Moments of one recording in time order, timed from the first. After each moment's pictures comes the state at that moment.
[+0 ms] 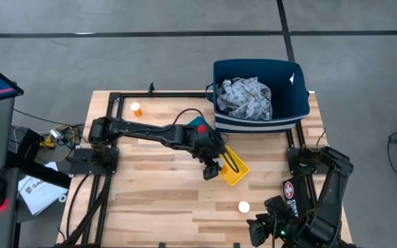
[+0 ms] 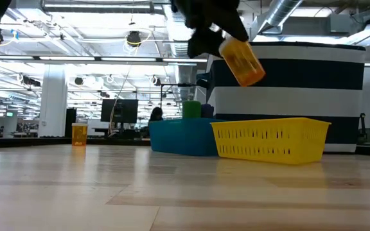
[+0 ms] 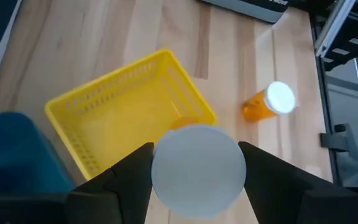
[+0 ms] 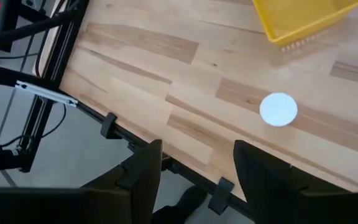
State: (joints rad) left arm -0.07 1.95 1.69 -0.60 0.10 -0.27; right arm 1.00 1.94 2.11 -1.57 0.66 2.20
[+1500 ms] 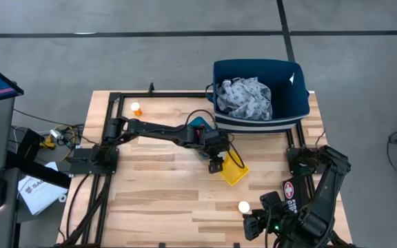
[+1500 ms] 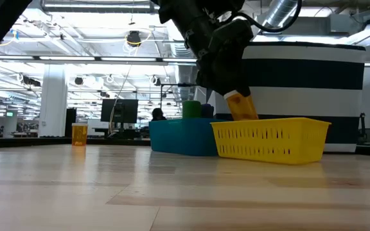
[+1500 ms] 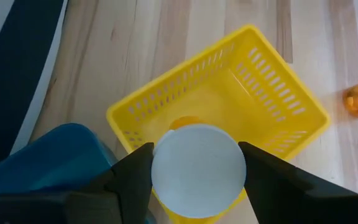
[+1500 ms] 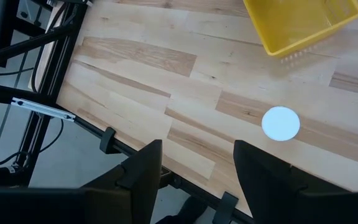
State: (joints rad) left arm -0.01 2.09 1.72 -0.57 -0.01 -0.11; right arm 0.96 1.94 2.11 -1.57 0.66 2.19
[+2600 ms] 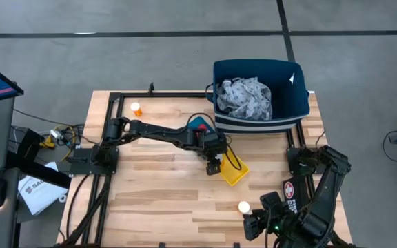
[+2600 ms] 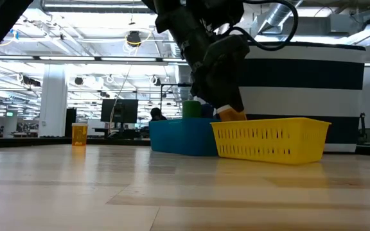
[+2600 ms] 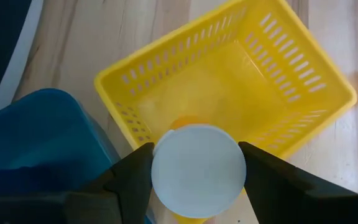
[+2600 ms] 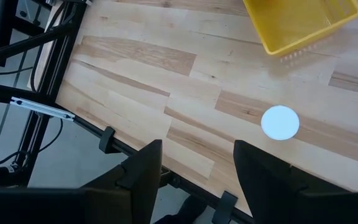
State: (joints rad) left arm -0.01 2.10 1.65 -0.54 -0.01 -0.14; right arm 0.96 1.94 2.11 -1.57 0.66 2.19
